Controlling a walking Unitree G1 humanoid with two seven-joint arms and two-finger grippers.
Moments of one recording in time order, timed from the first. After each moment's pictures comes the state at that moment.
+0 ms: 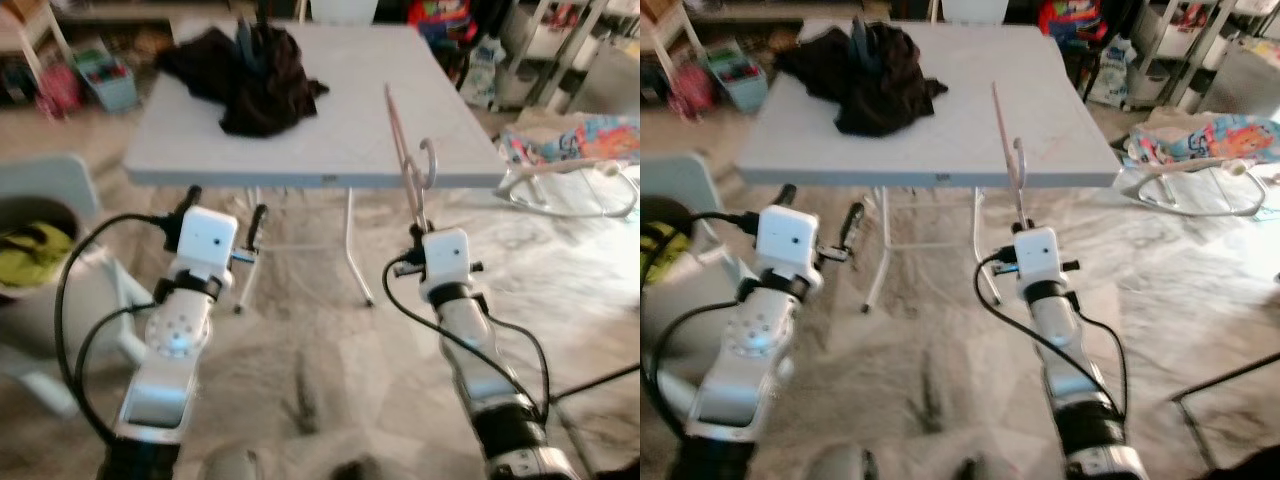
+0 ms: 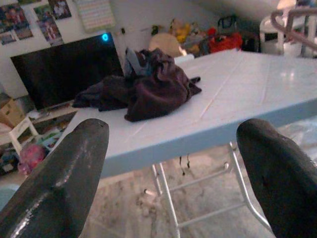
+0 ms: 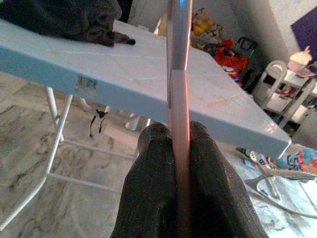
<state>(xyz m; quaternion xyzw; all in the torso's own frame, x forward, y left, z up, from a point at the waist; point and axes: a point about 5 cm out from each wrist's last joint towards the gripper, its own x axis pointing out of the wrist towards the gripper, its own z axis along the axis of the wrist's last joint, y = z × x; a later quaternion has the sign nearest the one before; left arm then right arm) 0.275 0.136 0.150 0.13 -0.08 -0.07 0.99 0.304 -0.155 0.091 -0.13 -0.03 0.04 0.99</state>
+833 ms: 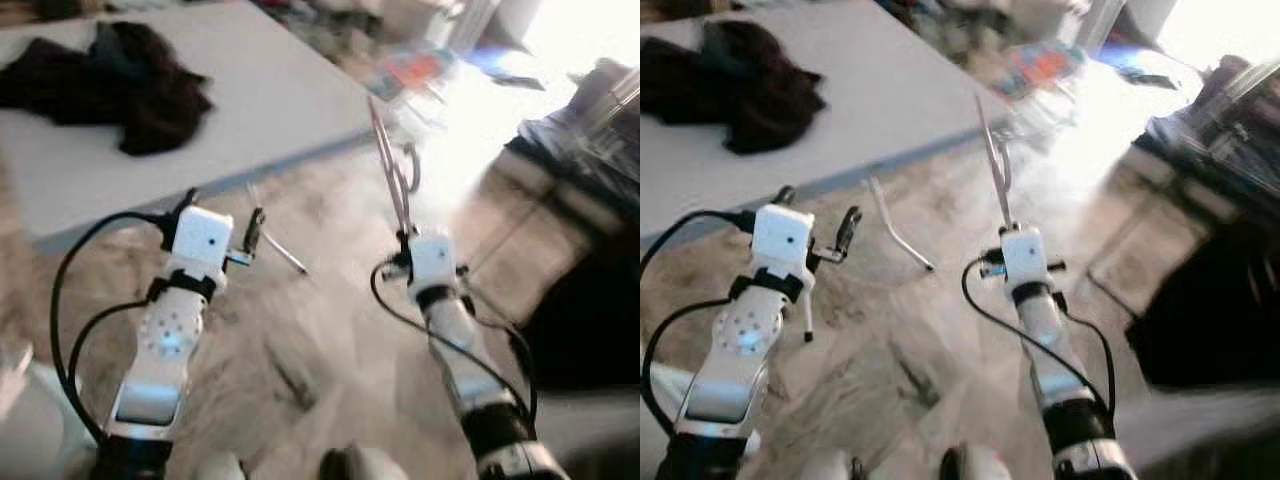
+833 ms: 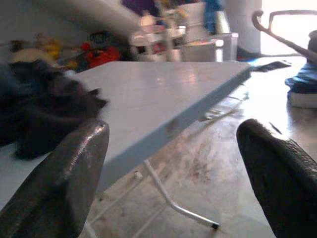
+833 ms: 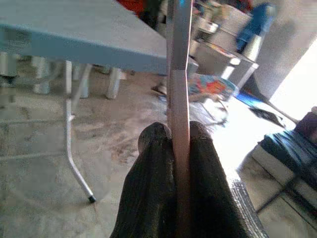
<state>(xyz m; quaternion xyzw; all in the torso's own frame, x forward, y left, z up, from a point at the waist) 0.275 0.139 0.148 0.14 -0.07 -0.09 0.98 0.307 -0.141 0.090 -0.13 -0.03 0.06 0.99</state>
